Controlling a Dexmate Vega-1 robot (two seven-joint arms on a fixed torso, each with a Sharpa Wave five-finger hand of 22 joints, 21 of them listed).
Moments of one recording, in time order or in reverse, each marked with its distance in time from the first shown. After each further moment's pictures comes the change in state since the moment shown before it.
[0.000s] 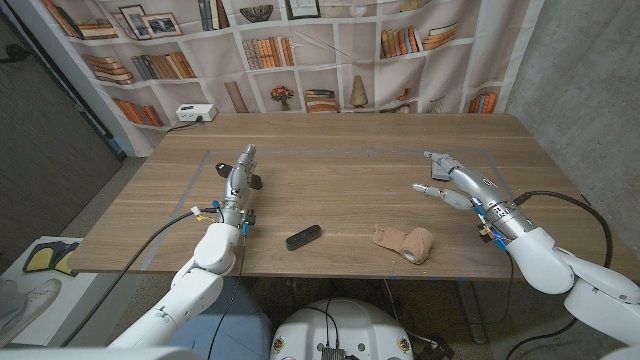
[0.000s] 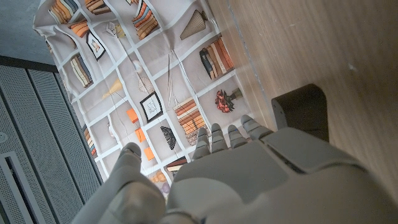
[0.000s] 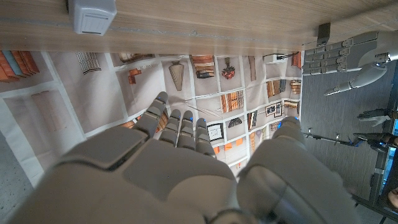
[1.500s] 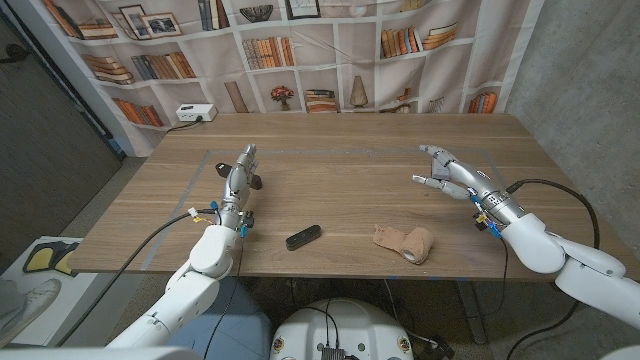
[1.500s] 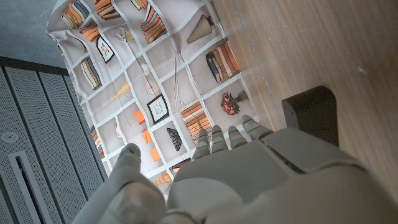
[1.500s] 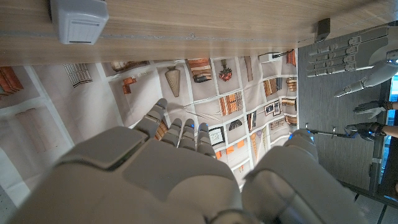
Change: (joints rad) left arm 0.045 0.030 -0.016 -0.075 -0.007 0.010 -0.004; left_hand -0.004 -0.004 -0.004 0.004 0.000 -0.014 0.000 0.000 0.000 -0.021 -0.004 0.000 0.000 -0.012 -0.002 0.000 0.000 0.000 0.000 0.000 0.000; right arm 0.192 -0.052 -0.138 0.151 0.105 0.093 0.031; right_hand -0.115 -0.078 -0.059 0.036 0.049 -0.079 -0.090 -0.009 -0.005 -0.104 -0.060 -0.027 -0.005 -0.115 -0.082 -0.039 -0.005 -0.087 -0.029 -0.023 0.000
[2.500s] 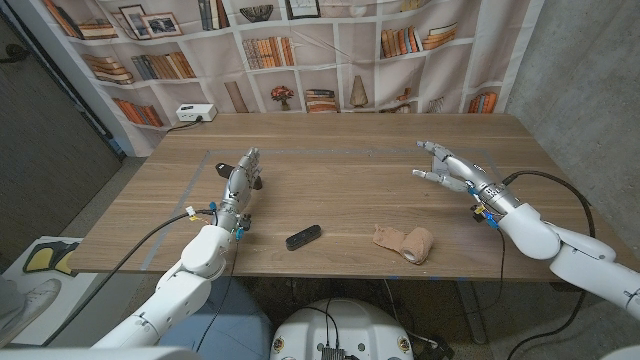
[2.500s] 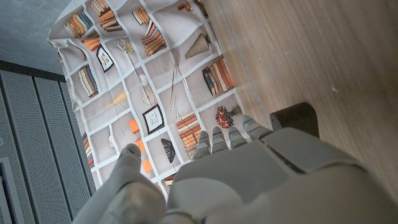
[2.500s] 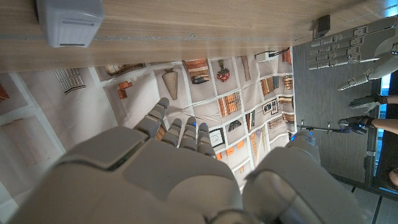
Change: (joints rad) left arm 0.024 0.053 -0.001 -0.033 -0.093 0.036 -0.084; left_hand 0.000 0.000 -0.001 0.007 0.000 -0.031 0.001 -0.007 0.000 -0.023 0.002 -0.004 0.000 -0.016 0.005 -0.002 0.000 -0.007 0.000 0.000 0.000; right arm 0.145 0.002 -0.093 0.145 0.043 0.107 0.033; right_hand -0.013 -0.013 -0.003 0.003 0.009 0.000 0.000 0.000 0.000 0.022 -0.040 0.004 0.000 0.007 -0.029 0.000 -0.003 0.032 -0.018 0.000 0.000
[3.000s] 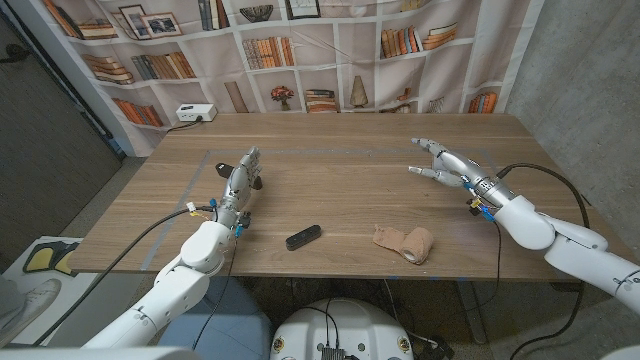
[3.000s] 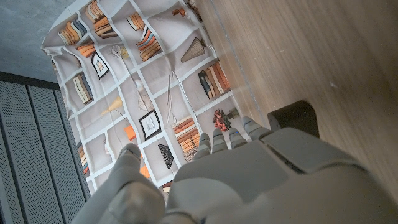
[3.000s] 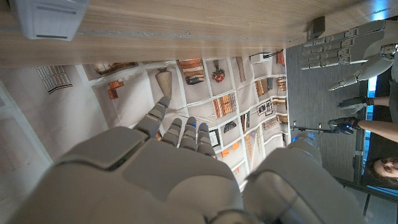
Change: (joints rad) left arm -0.020 0.027 0.008 -0.006 -0.001 0.049 -0.013; left_hand 0.005 -0.005 0.000 0.000 0.000 -0.033 0.002 -0.005 0.000 -0.036 0.000 -0.007 0.000 -0.018 0.007 -0.006 0.000 -0.020 0.002 0.000 0.000; right arm 0.092 0.007 -0.056 0.055 0.001 0.045 0.034; right_hand -0.009 -0.009 -0.004 0.004 0.000 0.005 -0.005 0.000 0.000 0.004 -0.004 0.000 0.000 0.005 -0.005 0.004 0.000 0.011 0.000 0.000 0.000
